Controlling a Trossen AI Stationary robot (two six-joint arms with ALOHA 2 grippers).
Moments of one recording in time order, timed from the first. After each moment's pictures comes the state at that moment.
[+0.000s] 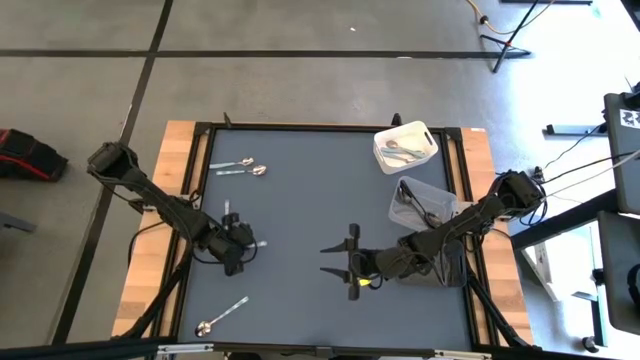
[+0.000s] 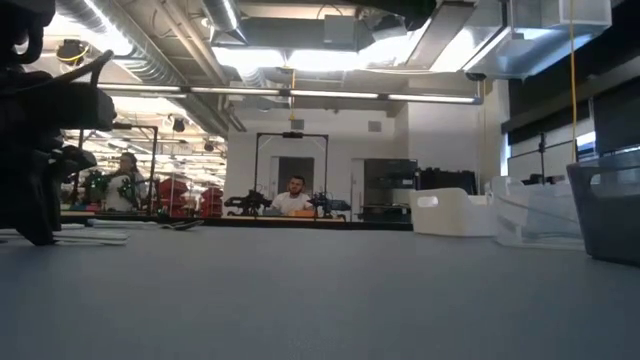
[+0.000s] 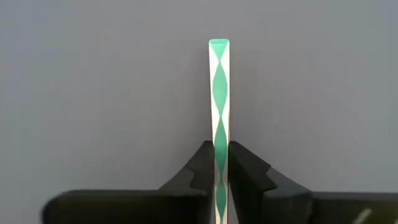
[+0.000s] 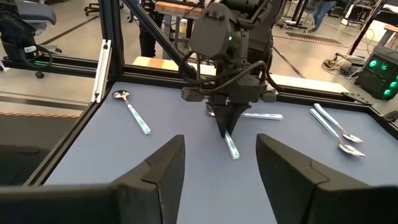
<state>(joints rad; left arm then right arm) -0.57 1.27 0.43 -0.40 -0.29 -0.77 0.50 1.66 0.96 0.44 0.50 0.00</state>
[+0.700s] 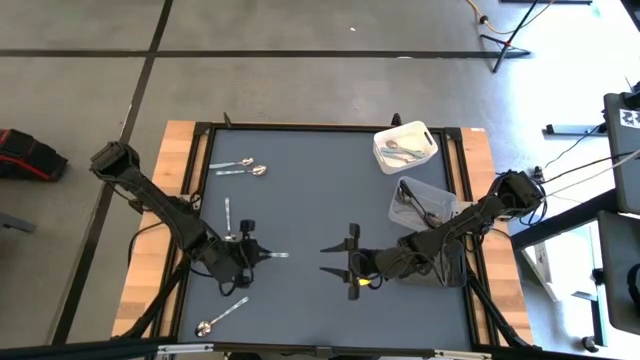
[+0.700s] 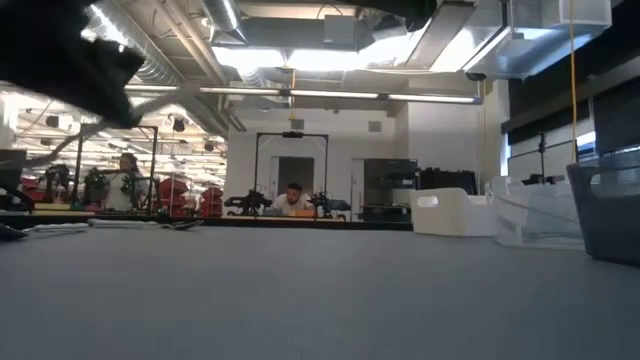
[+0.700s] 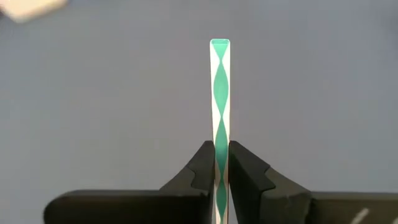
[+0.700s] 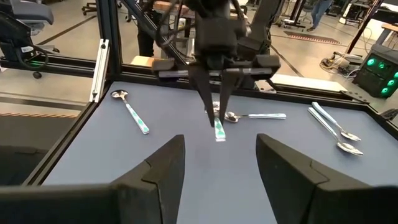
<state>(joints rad) -0.68 1.27 0.62 -0.23 -0.61 -0.39 0.50 1.66 0.96 0.44 0.50 0.00</state>
